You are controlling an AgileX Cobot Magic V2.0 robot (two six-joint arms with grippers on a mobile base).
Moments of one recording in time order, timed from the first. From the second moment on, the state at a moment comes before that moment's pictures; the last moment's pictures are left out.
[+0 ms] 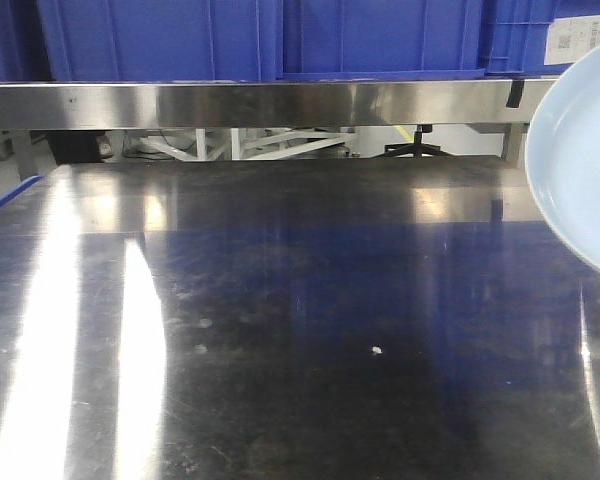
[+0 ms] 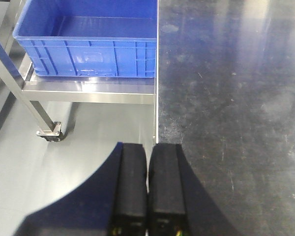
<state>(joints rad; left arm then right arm) -0.06 0.80 -0.42 0.23 0.31 -0.26 -0.07 0.49 -0.35 -0.15 0.26 0.20</state>
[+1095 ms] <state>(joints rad) -0.06 0.87 -0.42 0.23 0.31 -0.26 -0.07 0.49 -0.35 -0.15 0.26 0.20</state>
